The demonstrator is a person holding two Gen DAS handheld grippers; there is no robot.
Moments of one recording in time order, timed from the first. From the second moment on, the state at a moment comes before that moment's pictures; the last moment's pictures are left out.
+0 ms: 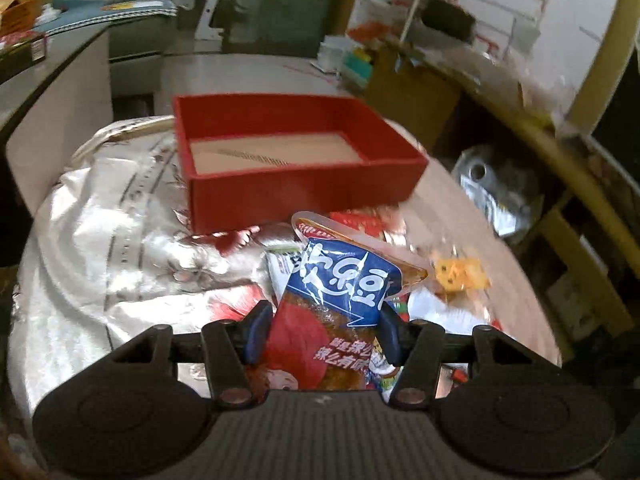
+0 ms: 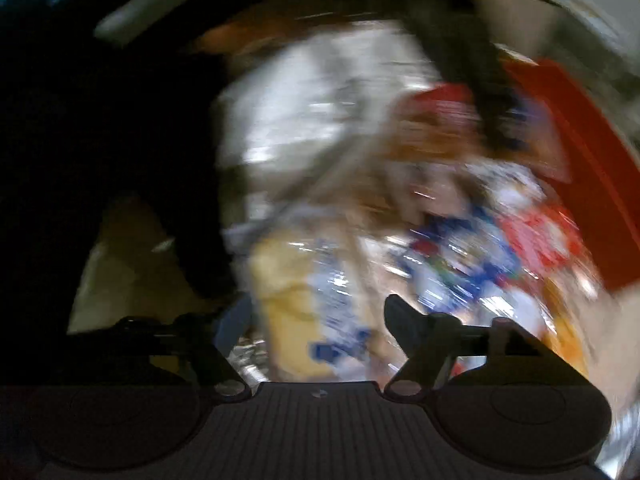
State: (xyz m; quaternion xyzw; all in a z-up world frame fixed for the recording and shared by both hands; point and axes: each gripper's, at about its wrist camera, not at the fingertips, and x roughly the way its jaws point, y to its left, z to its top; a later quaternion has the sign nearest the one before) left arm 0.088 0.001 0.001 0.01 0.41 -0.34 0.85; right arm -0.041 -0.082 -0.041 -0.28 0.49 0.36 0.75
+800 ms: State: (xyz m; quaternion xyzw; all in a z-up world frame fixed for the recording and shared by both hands) left arm 0.089 0.017 0.001 -0.03 0.42 -0.33 0.85; right arm -0.005 -0.079 -0.086 -0.25 0.55 0.32 0.73
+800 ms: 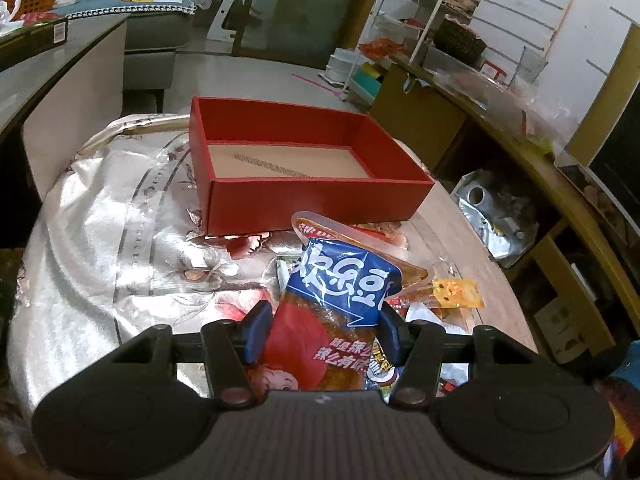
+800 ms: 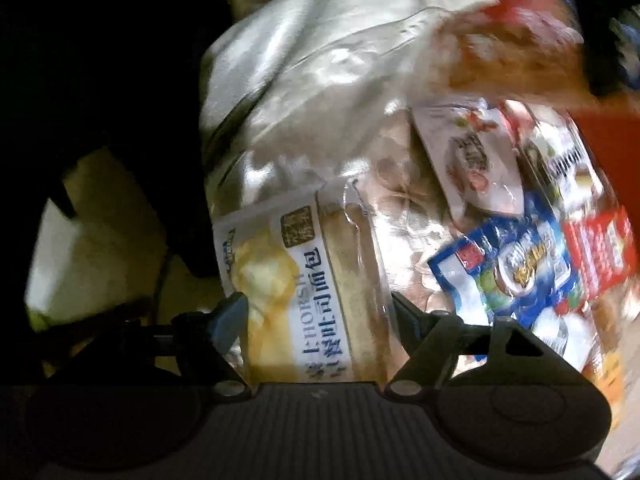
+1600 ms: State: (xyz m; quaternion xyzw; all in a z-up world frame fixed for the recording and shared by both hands) left arm 0.089 -0.003 -0.008 0.01 0.43 -0.29 0.85; right arm 0.029 -0.205 -0.017 0.04 0.47 0.15 0.87
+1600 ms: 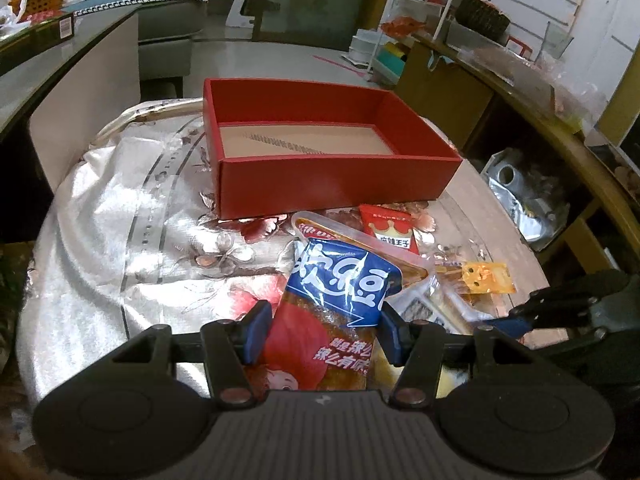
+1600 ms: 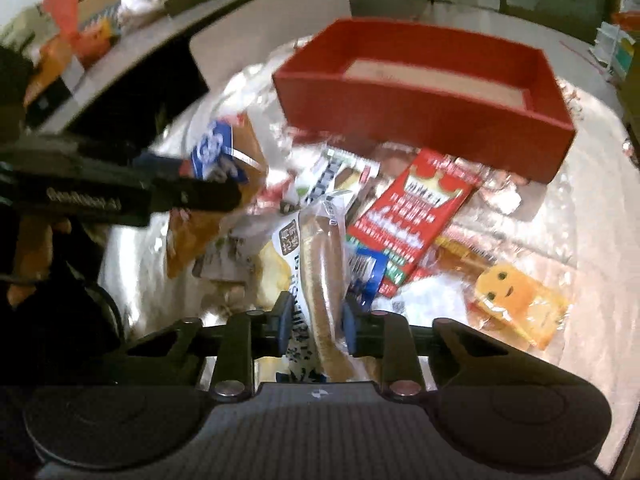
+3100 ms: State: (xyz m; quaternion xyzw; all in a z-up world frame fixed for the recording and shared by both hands) left arm 0.273 -0.122 -0.020 -0.01 0.43 -0.19 0.88; right arm 0.241 -0.308 -0.034 0.13 0.41 -0.04 0.90
